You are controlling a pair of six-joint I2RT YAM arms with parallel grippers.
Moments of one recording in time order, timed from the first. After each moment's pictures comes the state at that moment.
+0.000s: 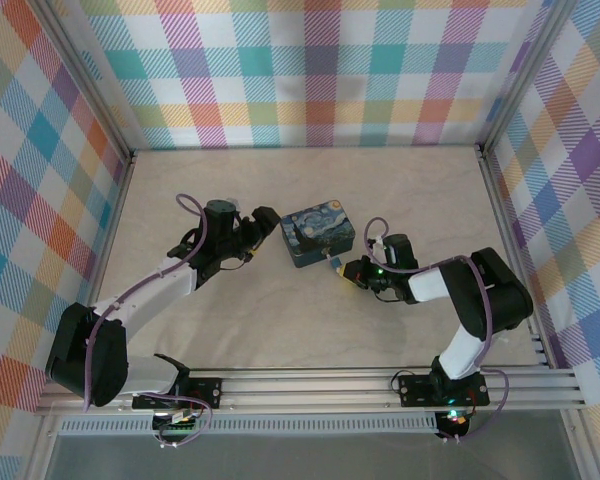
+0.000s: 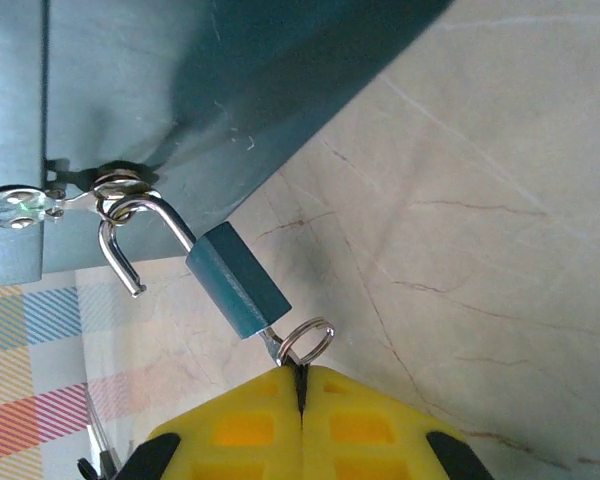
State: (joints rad) left arm -0.44 1.32 0.82 -0.06 0.23 -1.15; right arm 0.36 1.69 0.49 0.48 -0.62 0.86
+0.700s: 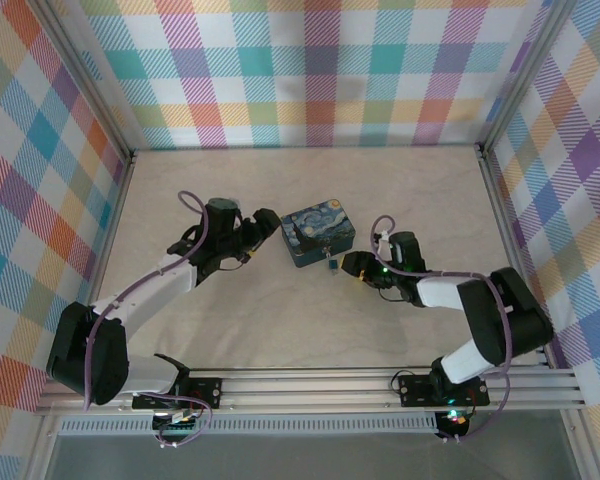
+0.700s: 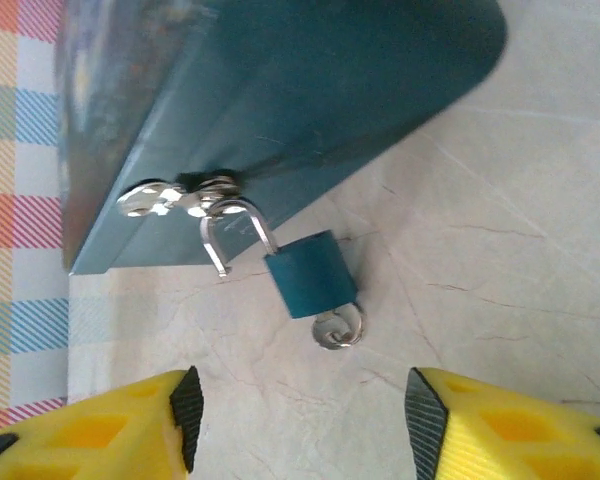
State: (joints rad) left arm -0.44 1.33 0.87 -0.17 0.22 -1.08; right arm 0.36 1.51 0.48 0.35 -0.55 0.77
